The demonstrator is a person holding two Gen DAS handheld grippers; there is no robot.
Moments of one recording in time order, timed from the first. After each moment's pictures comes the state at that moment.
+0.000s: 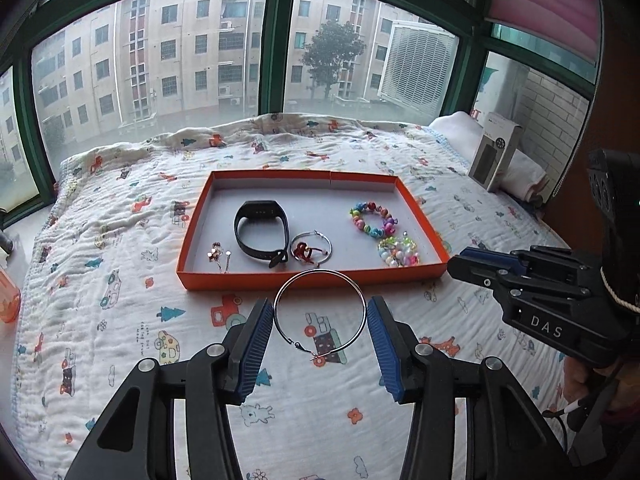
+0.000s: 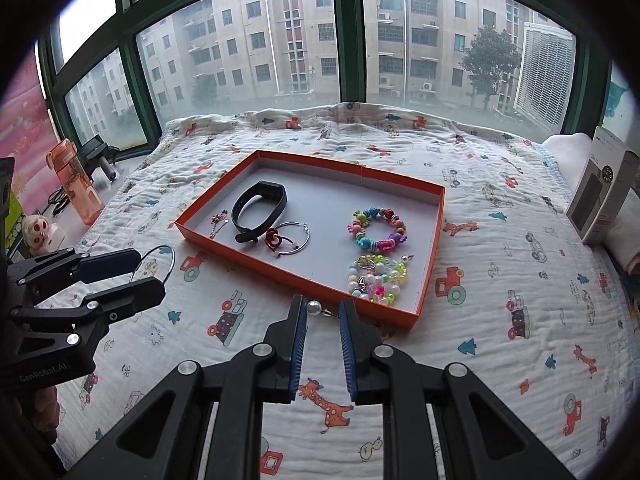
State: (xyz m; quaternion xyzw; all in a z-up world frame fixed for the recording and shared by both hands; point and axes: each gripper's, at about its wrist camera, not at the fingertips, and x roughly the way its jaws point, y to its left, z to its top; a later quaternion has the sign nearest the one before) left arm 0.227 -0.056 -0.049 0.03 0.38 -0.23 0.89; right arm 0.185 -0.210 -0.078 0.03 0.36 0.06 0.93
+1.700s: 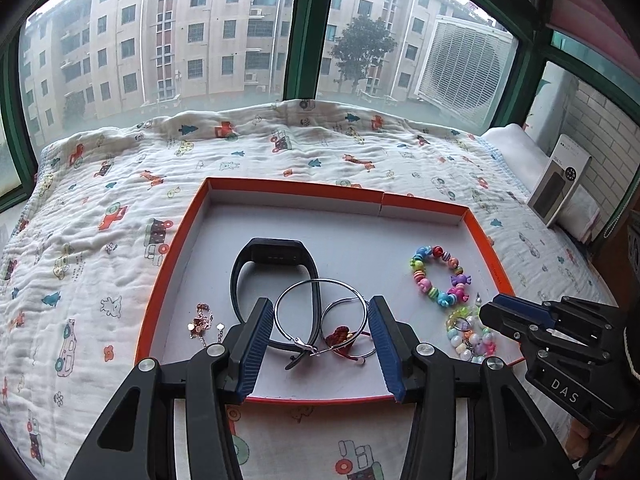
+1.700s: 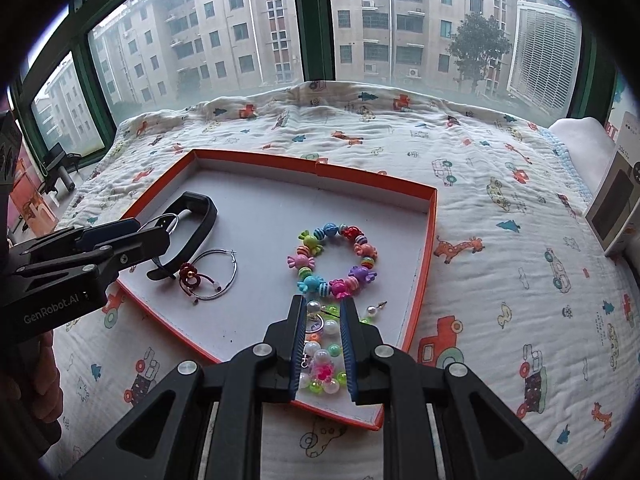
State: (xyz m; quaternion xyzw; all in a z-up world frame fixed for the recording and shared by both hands) left arm 0.367 -0.095 -0.110 0.01 0.41 -0.19 0.89; right arm 0.266 -0.237 -0.122 0.04 0.39 0.04 0.92
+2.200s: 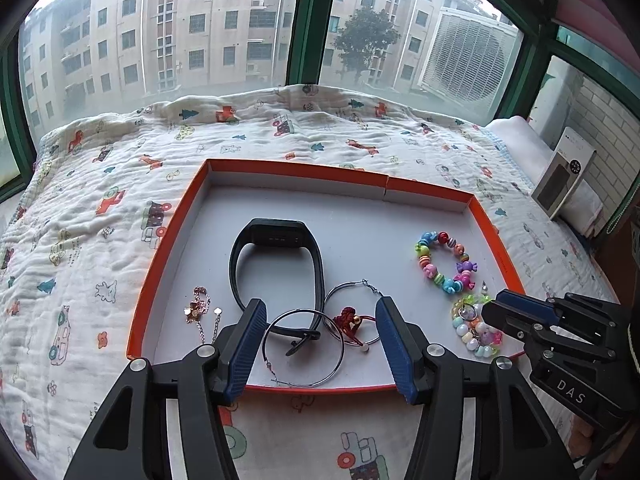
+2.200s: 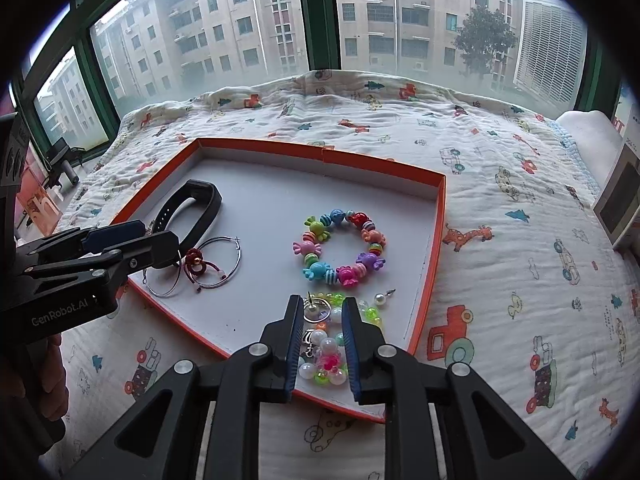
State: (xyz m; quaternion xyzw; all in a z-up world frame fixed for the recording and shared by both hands) left arm 0.366 -0.092 -0.119 0.00 0.43 -0.19 0.88; right arm 0.266 -0.235 -0.125 0.04 0.40 0.05 0.92
